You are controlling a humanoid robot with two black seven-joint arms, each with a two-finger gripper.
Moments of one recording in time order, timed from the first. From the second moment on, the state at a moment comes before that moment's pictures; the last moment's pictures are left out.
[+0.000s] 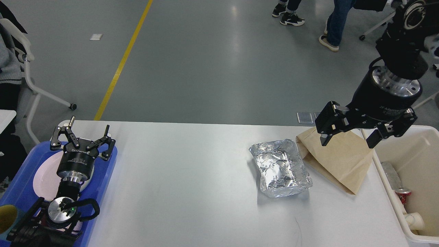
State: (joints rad) left arm -0.31 0.15 -1.44 -0.71 0.09 -0.60 -0.19; right arm 2.40 -0.34 -1.27 1.51 0.08 0.91 -0.28
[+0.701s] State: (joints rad) left arm -0.31 0.15 -1.44 -0.71 0.09 -0.60 -0.19; right arm 2.44 -0.30 -1.37 1.50 0.04 0.83 -0.10
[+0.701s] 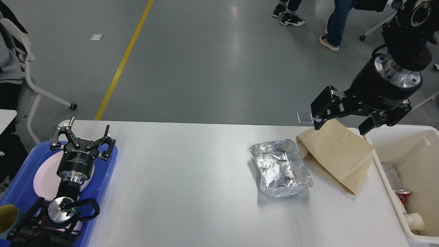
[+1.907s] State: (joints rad) left arm -0.31 0.15 -1.44 -0.71 0.09 -0.60 -0.19; right arm 1.11 -0.32 -1.06 0.32 -0.04 0.47 -0.06
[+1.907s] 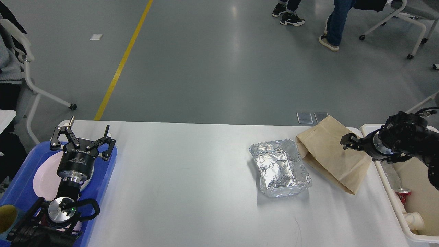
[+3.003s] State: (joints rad) left arm -0.31 0.15 -1.44 -0.71 0.09 -0.60 -0.19; right arm 0.88 -0.30 -0.87 0.33 0.08 0.14 -0.06
